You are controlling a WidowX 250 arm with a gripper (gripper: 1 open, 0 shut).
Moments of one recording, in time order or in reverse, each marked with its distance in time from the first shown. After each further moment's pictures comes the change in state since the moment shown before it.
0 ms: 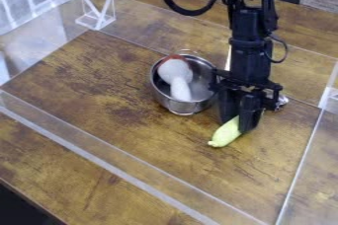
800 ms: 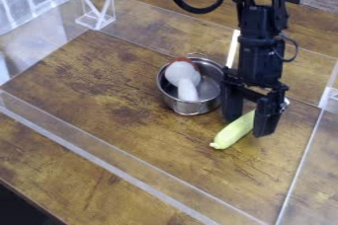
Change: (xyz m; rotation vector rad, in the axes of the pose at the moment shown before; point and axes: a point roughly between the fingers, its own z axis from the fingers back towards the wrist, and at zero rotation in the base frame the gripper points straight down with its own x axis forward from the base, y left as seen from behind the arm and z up) arm -0.011 -0.015 0.014 -0.022 0.052 -0.190
